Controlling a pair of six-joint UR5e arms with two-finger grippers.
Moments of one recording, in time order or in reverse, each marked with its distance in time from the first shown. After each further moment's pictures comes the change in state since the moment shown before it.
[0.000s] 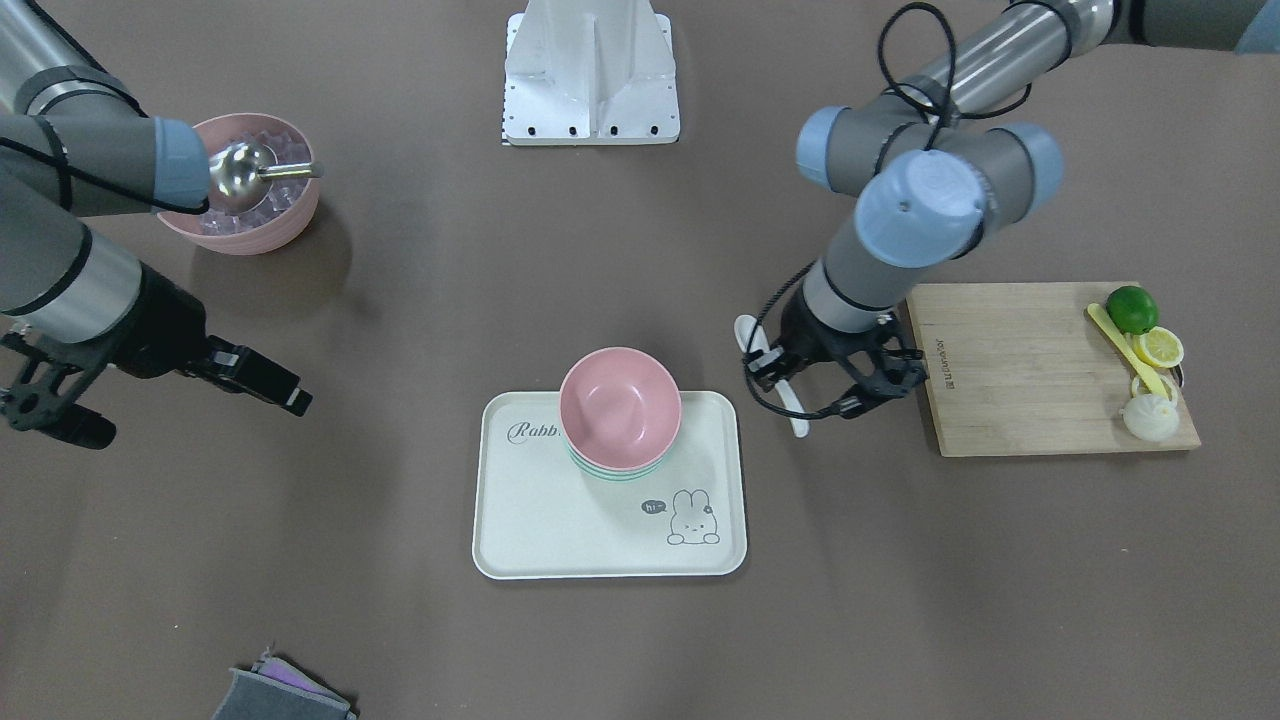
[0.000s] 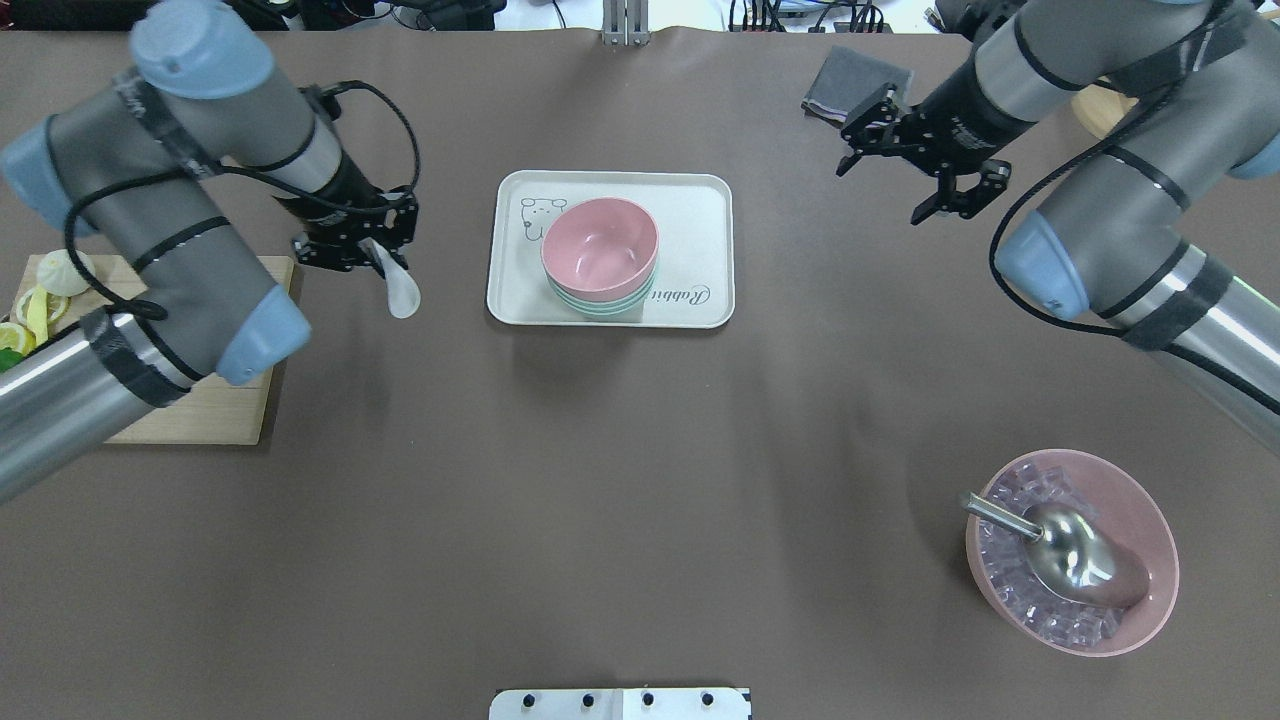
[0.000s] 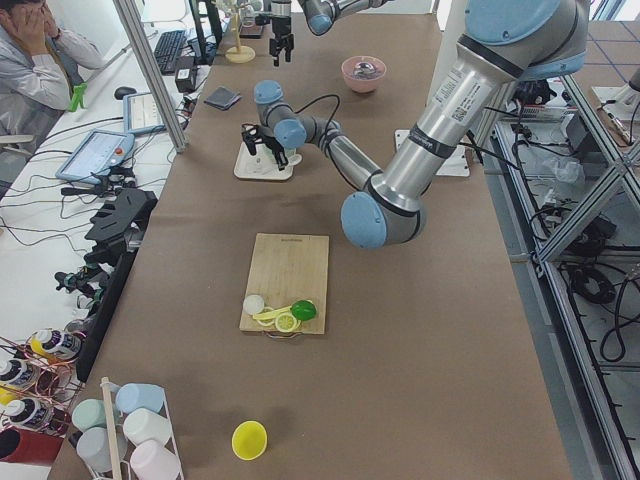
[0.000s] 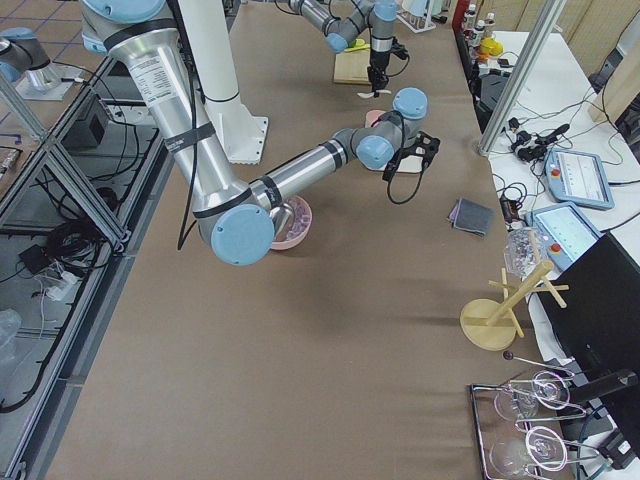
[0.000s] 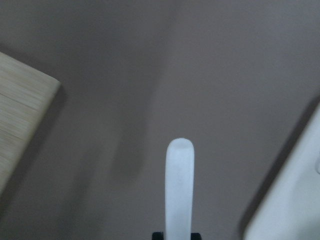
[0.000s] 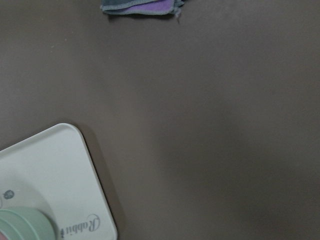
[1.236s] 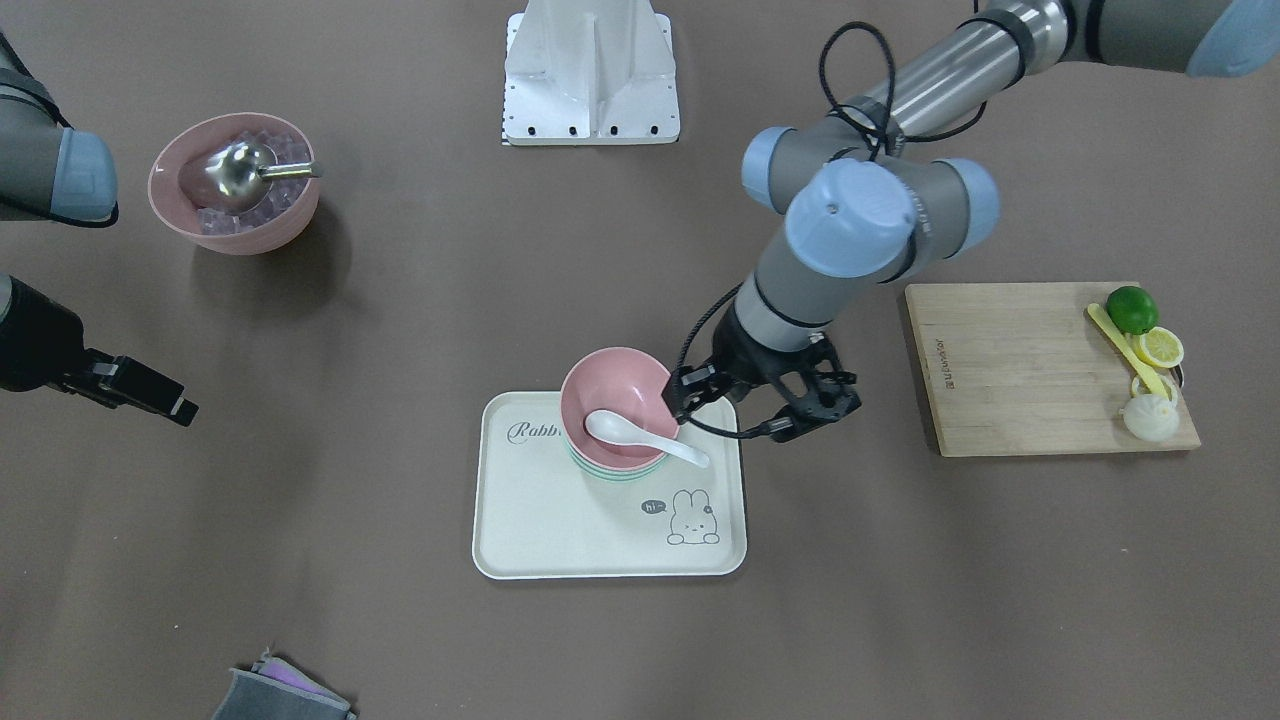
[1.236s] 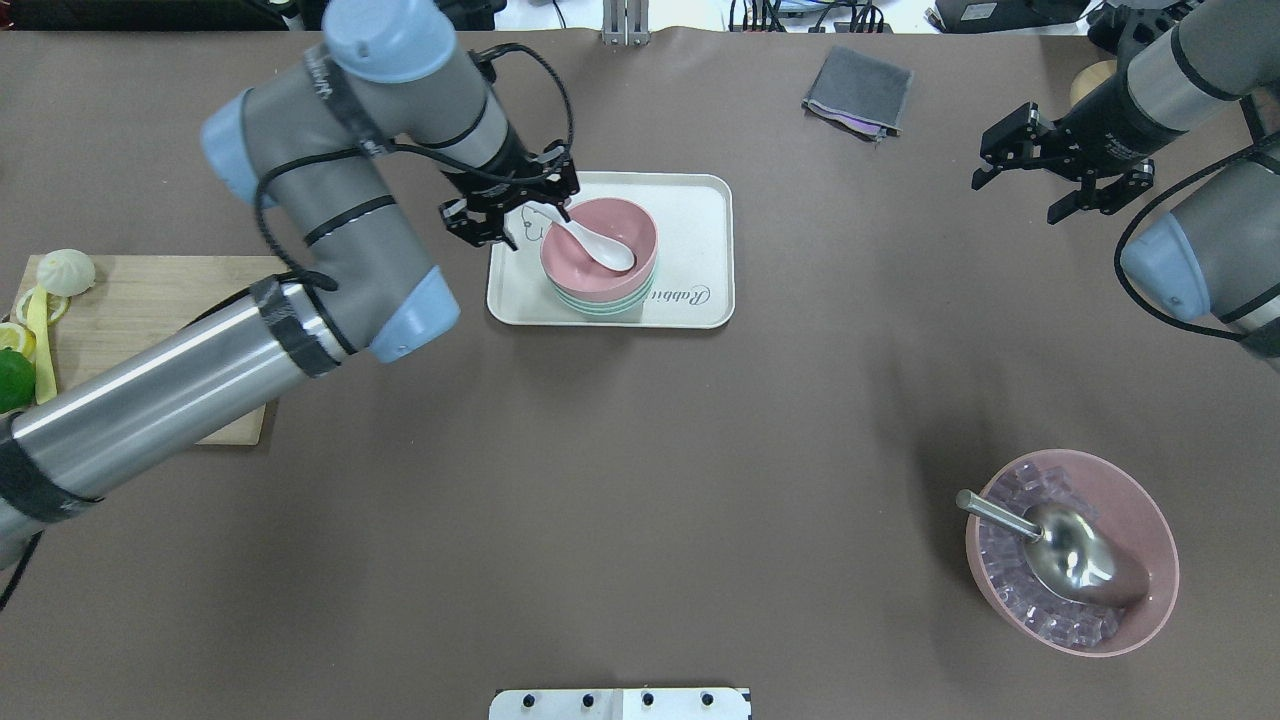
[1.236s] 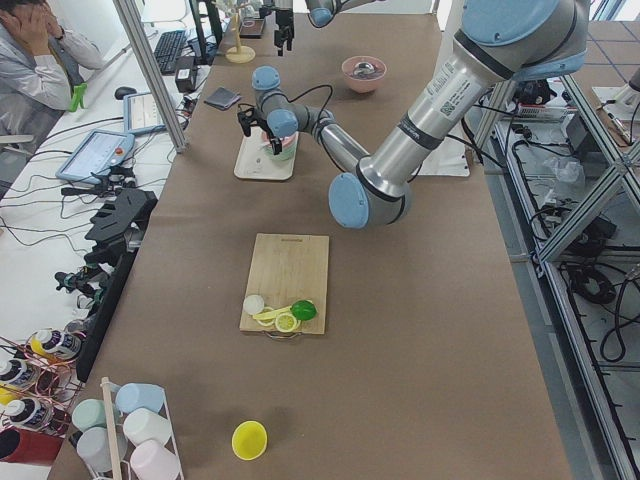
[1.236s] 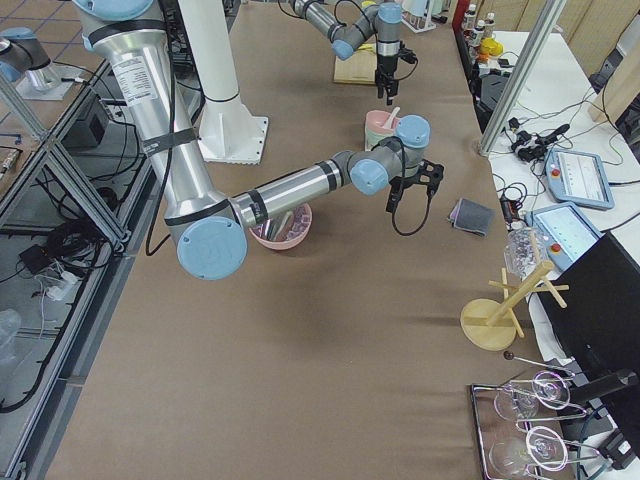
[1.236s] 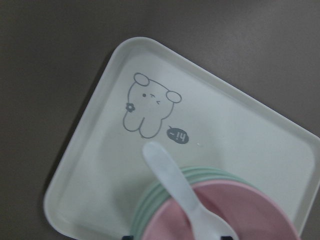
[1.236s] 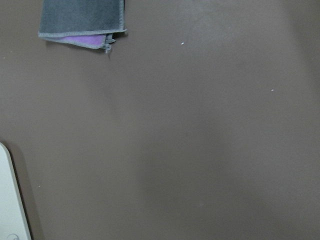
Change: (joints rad) left arm -0.036 0.049 0.013 -0.163 -0.016 0.042; right arm 0.071 -0.096 -0.003 -0.025 -0.009 -0.203
